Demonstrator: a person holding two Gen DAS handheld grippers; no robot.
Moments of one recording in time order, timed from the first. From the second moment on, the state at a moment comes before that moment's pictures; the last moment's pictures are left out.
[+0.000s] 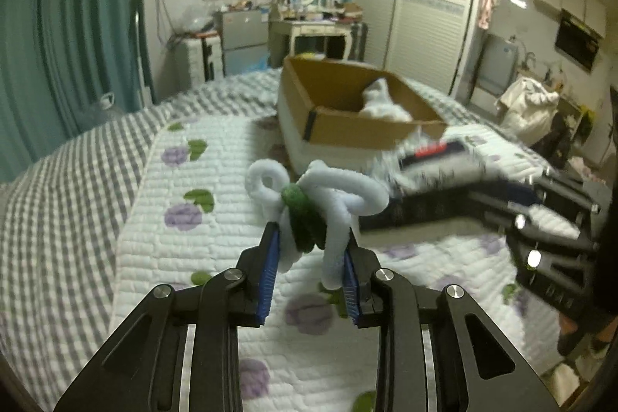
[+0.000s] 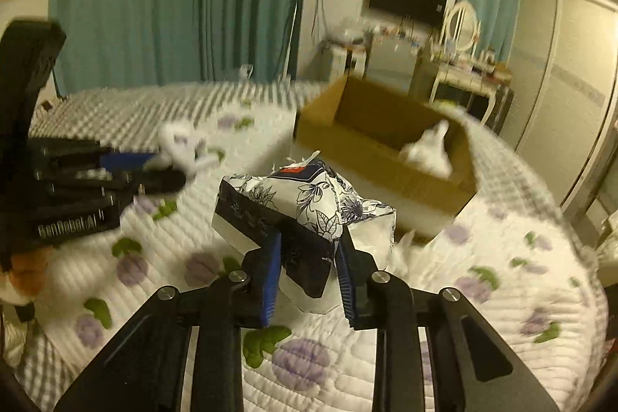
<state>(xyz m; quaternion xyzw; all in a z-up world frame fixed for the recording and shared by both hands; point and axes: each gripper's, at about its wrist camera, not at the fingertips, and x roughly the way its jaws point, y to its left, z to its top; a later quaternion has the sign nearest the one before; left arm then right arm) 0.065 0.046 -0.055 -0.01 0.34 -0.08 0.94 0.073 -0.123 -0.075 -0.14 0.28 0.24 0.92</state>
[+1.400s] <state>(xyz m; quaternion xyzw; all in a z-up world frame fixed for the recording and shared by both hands) 0.263 -0.028 -0.036 0.05 0.29 -0.07 0.95 0.307 -0.164 -0.037 -0.03 0.23 0.20 0.95</state>
